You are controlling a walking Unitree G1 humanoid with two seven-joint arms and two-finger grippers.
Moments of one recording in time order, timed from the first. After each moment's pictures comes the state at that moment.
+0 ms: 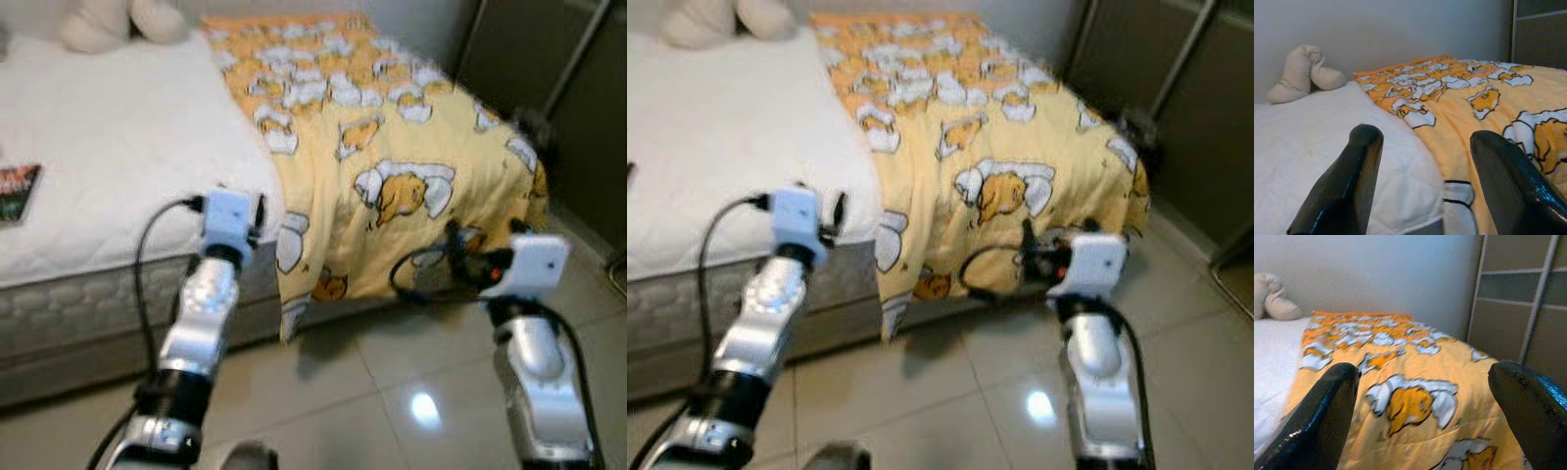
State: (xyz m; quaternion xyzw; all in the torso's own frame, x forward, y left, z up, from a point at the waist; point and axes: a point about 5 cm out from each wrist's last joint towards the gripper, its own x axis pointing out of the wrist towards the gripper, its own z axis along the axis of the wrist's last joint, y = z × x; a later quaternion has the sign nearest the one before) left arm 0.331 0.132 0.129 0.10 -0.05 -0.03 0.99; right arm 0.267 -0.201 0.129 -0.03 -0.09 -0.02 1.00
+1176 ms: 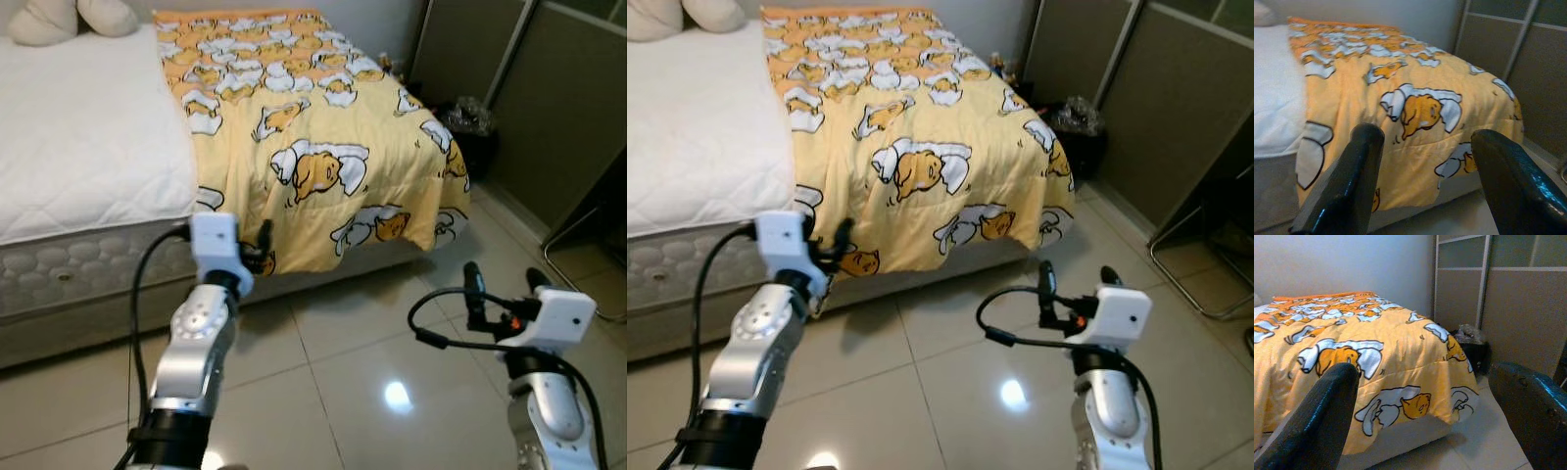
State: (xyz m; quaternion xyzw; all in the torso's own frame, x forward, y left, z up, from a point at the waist) left arm 0.300 0.130 0.115 -0.03 0.02 -0.07 1.00; right arm 0.218 -0.208 0.092 0.02 -0.04 -0.04 1.00
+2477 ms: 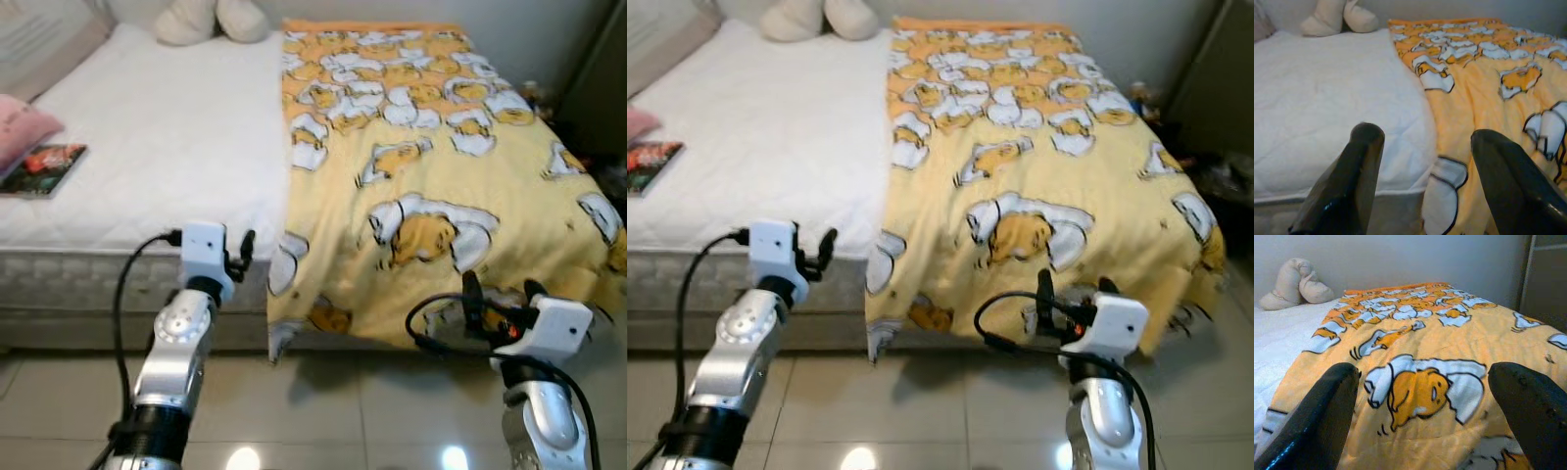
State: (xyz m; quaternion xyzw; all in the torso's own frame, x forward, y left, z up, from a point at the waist) left arm 0.303 0.160 0.096 0.01 0.03 -0.05 1.00; right arm 0.211 -0.206 0.084 0.03 -0.03 -0.06 1.00
